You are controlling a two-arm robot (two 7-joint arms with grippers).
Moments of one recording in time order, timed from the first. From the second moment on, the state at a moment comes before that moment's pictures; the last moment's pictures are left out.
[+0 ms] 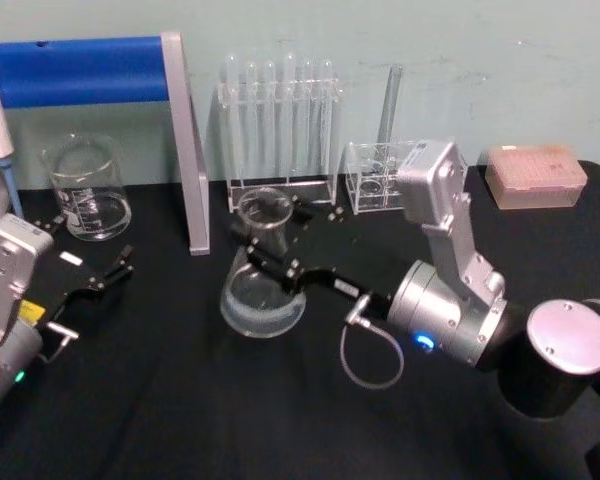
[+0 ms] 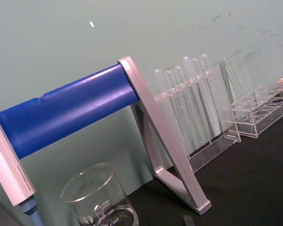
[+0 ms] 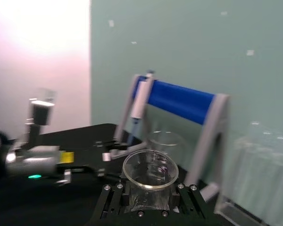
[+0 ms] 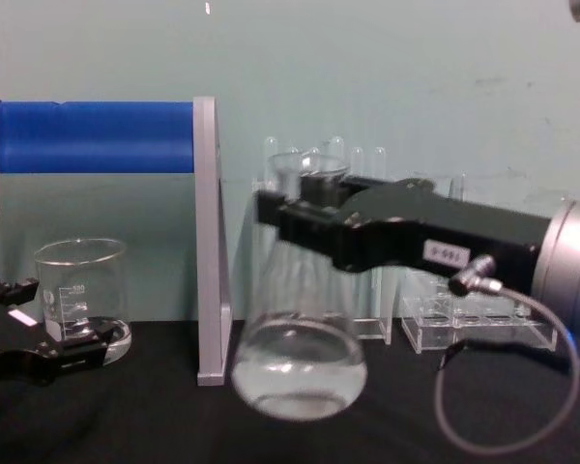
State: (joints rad) left arm -0.20 0.60 0.45 -1.41 -0.25 -0.12 0.03; right arm 0.24 0.37 -0.50 -1.68 0.36 0.03 0.44
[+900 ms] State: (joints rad) left arm -0.20 0.60 0.45 -1.41 -0.25 -0.12 0.03; right arm 0.32 0.34 -0.30 -1.52 0.29 -0.01 0.31
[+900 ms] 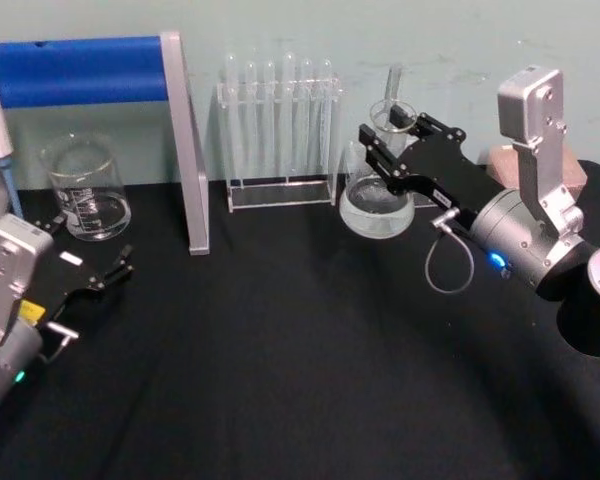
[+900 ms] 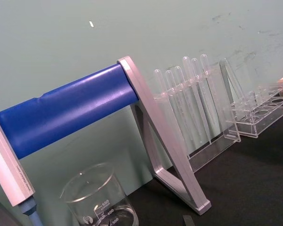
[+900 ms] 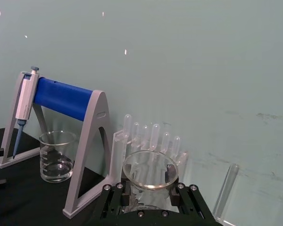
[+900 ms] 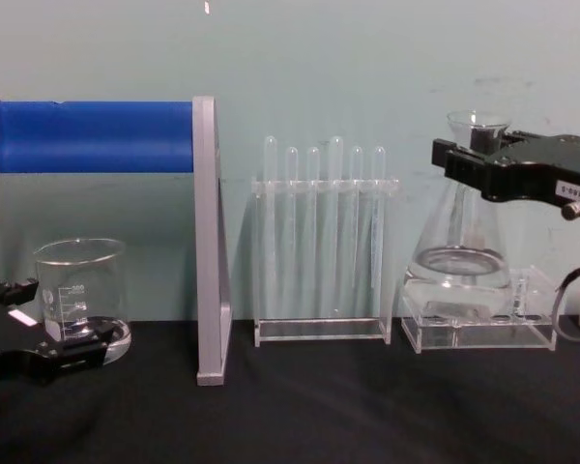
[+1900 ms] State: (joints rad) left arm -0.20 0.60 0.45 -1.41 -0.25 -0.12 0.03; right arm 0.24 0.33 -0.46 -1.67 0.33 0.03 0.46
